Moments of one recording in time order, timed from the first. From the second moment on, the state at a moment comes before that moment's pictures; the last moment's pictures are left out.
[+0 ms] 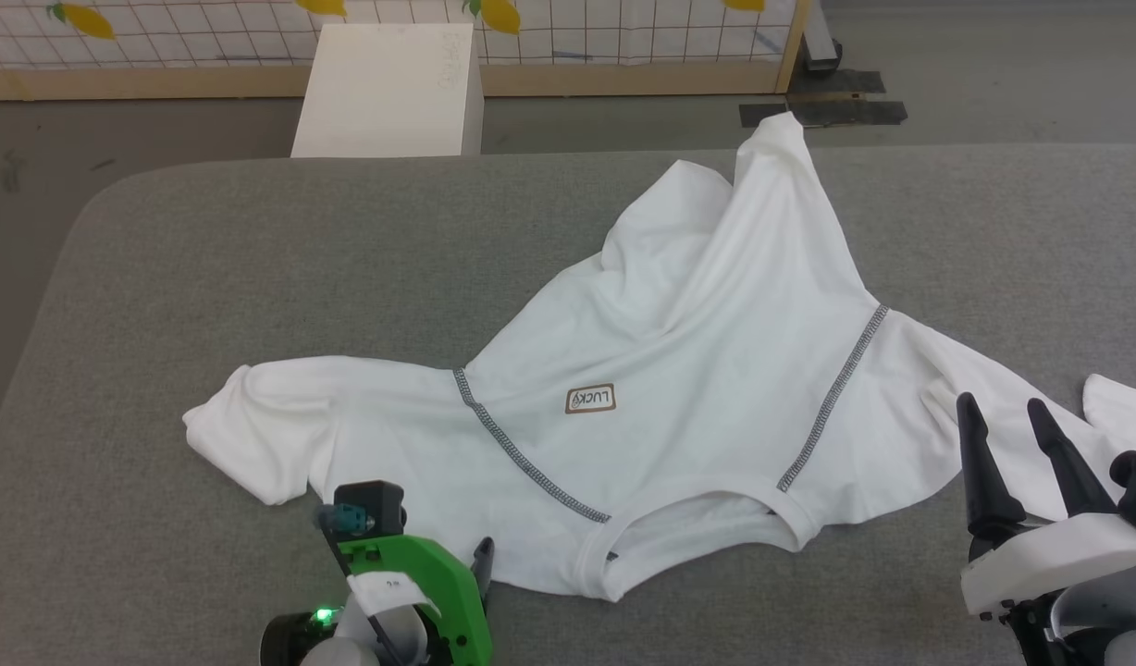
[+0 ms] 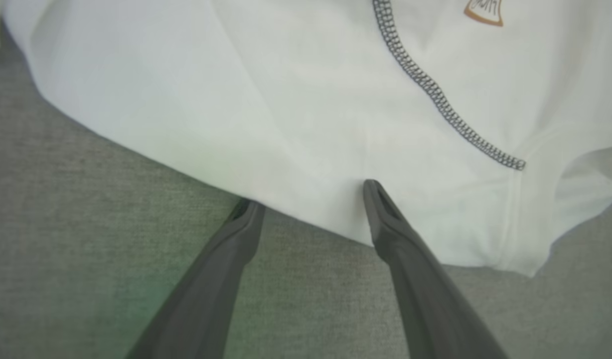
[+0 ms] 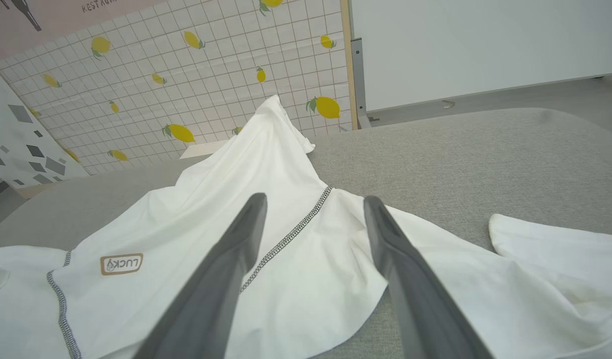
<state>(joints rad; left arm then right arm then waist) -0.06 0.07 -0.24 0.21 -0.41 0.12 0.42 0.03 -0.05 -0.16 -0.07 0.26 0.13 0.07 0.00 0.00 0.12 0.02</state>
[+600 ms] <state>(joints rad) -0.08 0.09 -0.15 0.24 -0.45 0.15 0.30 0.03 -0.05 -0.21 -0.04 0.25 0.13 0.13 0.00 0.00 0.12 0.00</state>
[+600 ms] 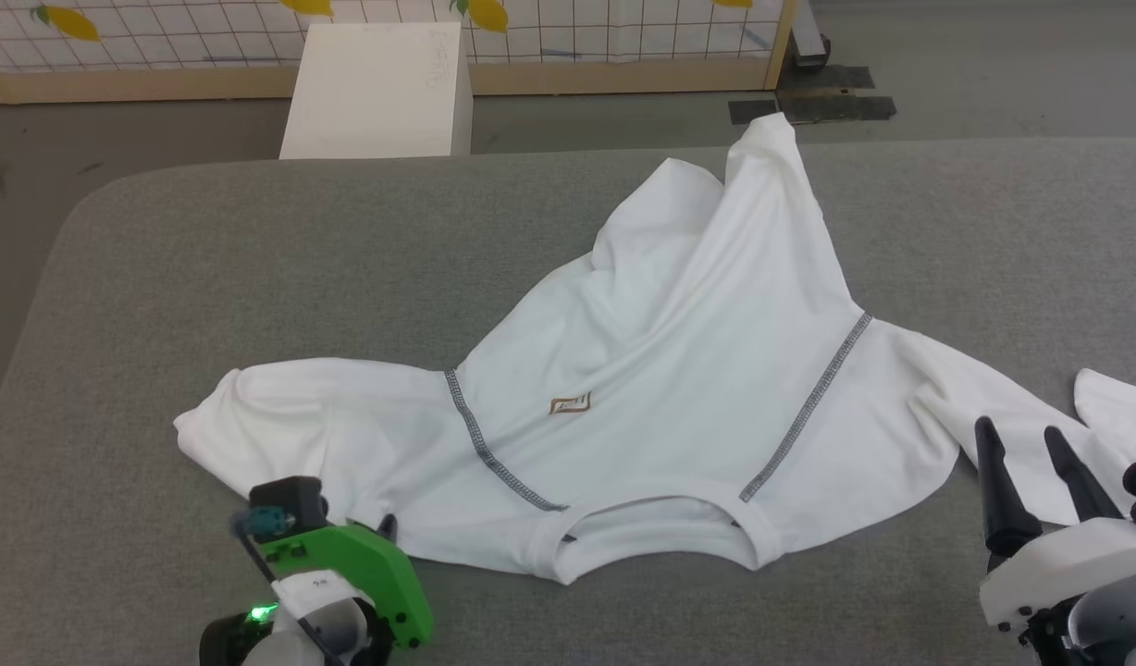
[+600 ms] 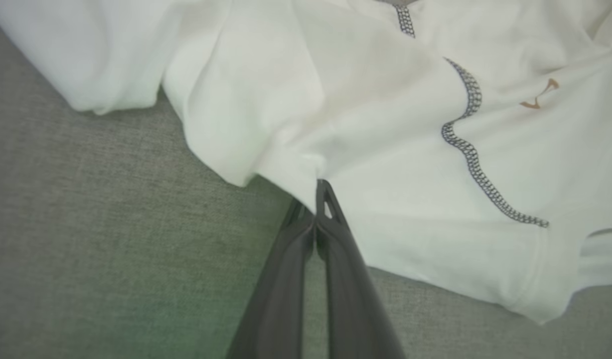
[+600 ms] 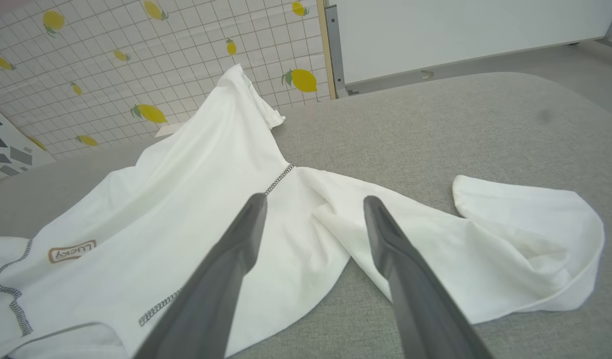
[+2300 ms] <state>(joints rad) -0.10 0.14 -0.14 0.18 -0.48 0.15 0.23 -0.10 -0.07 -0.20 0.16 0.26 0.13 0.58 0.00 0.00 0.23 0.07</state>
